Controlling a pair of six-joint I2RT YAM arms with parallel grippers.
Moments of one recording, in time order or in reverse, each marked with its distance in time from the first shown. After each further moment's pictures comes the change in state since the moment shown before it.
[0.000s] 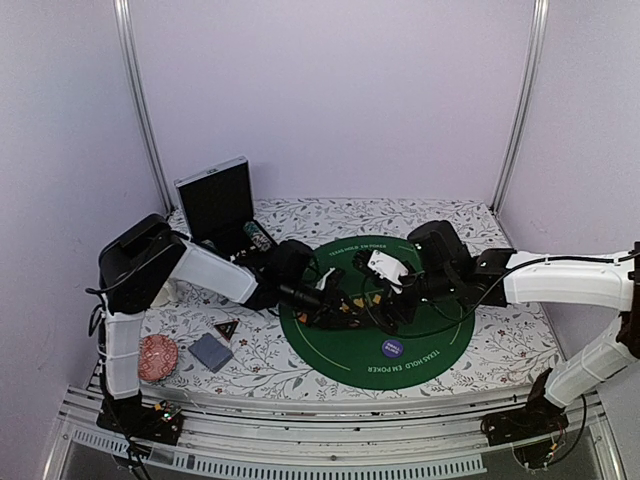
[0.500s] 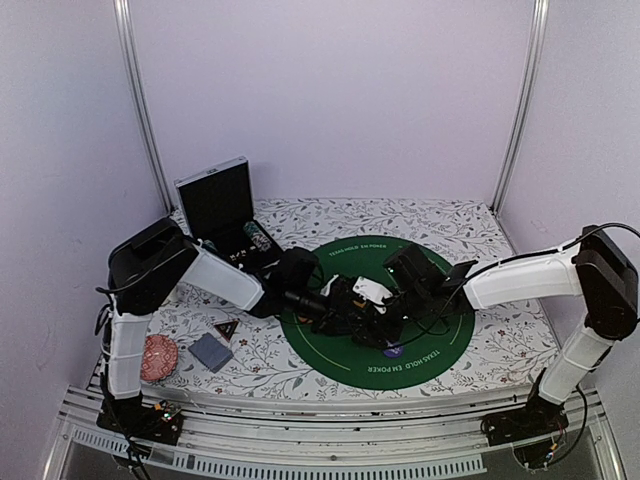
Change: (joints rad) left arm -0.033 0.071 0.002 0.087 -0.017 -0.105; right arm -0.002 0.234 -0.013 0.055 -0.024 0.070
